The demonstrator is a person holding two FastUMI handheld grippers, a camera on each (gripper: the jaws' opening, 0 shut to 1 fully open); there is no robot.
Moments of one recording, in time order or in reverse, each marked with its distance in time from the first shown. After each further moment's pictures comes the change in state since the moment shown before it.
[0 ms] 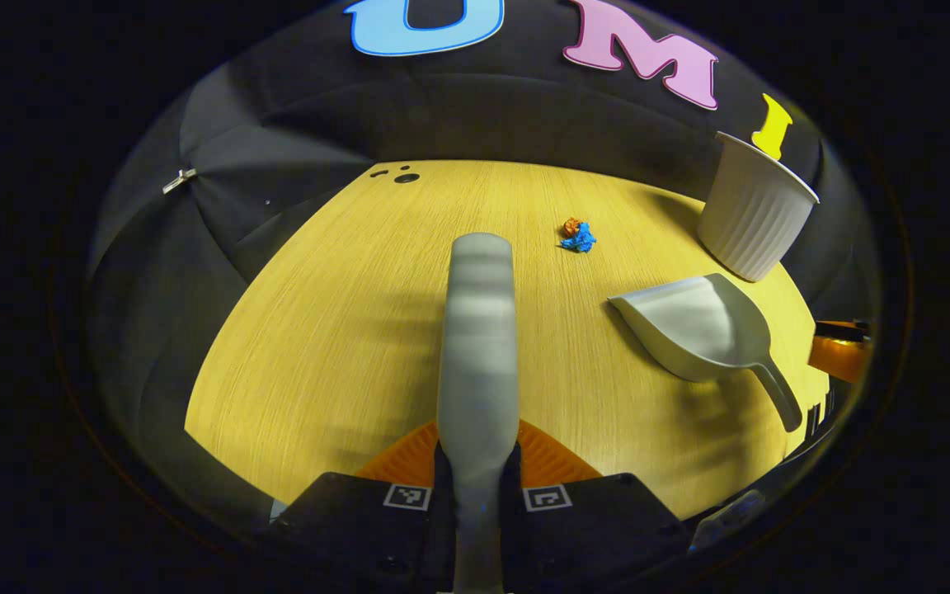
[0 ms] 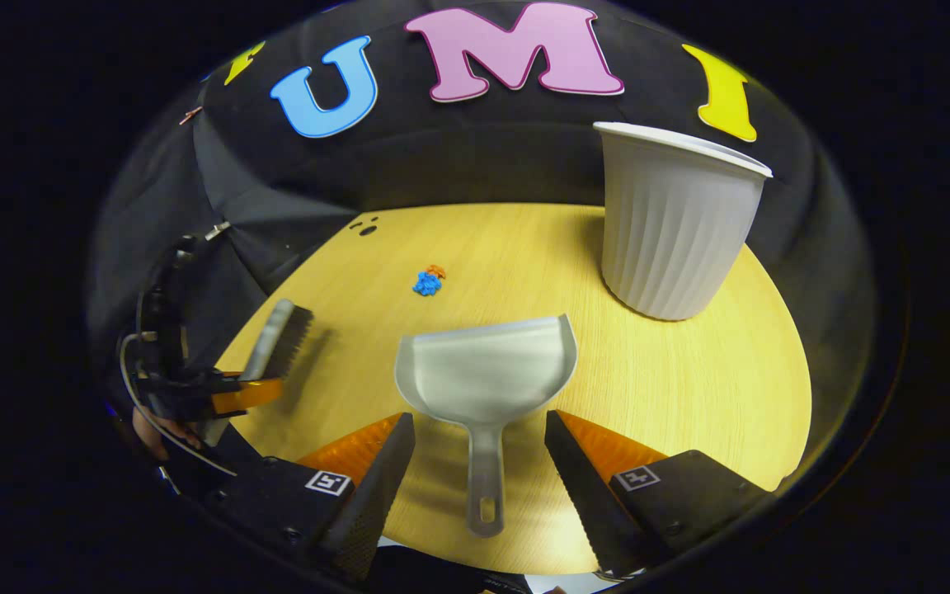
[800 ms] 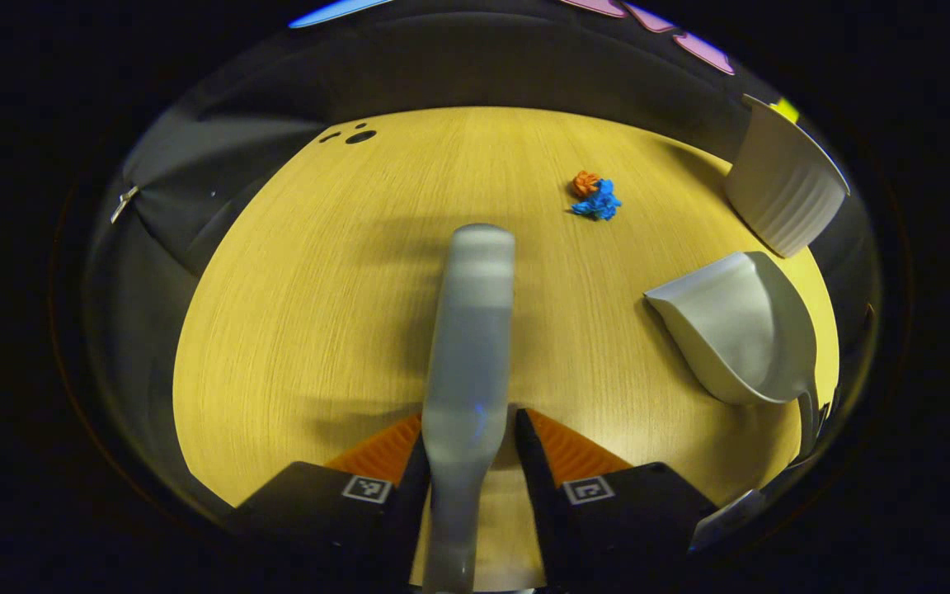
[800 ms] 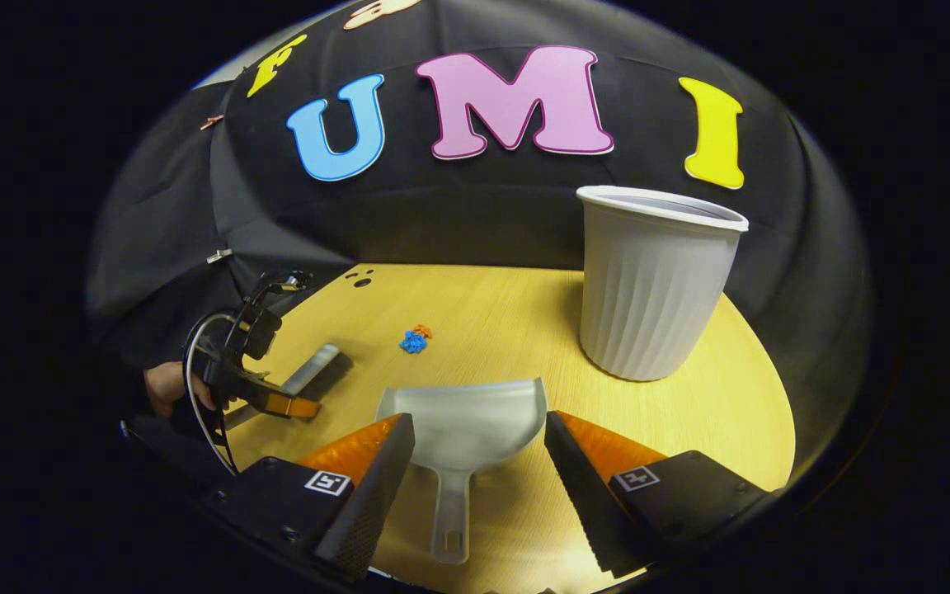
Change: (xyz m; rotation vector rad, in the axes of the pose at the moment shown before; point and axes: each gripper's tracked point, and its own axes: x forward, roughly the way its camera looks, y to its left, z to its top) left arm 0.091 -0.018 0.031 0.101 0.215 -0.033; right arm -0.019 -0.018 0.050 -0.048 -0.262 -0.008
